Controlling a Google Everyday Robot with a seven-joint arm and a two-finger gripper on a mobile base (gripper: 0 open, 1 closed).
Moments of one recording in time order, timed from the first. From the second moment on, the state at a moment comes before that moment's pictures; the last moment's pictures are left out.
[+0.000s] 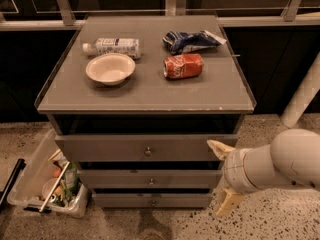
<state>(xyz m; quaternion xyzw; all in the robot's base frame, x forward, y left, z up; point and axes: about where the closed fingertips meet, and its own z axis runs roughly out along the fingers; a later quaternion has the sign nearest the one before) 0.413 -0.157 0.700 -0.68 0.68 0.02 0.28</state>
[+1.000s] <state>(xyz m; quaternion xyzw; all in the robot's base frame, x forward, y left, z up) 0.422 -0.141 0.577 -0.68 0.67 0.06 0.30</state>
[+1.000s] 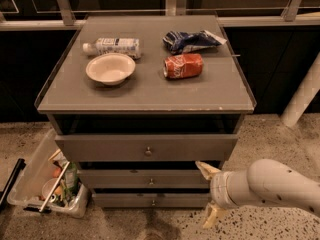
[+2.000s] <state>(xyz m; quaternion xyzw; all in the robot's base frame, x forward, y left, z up) 0.422 -0.126 0.542 -0.68 0.68 0.10 0.26</state>
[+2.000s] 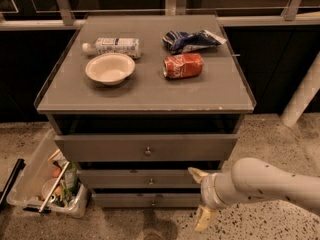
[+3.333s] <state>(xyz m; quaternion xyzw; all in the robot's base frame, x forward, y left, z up) 0.452 -0.146 0.461 -0.65 0.69 0.11 0.29</state>
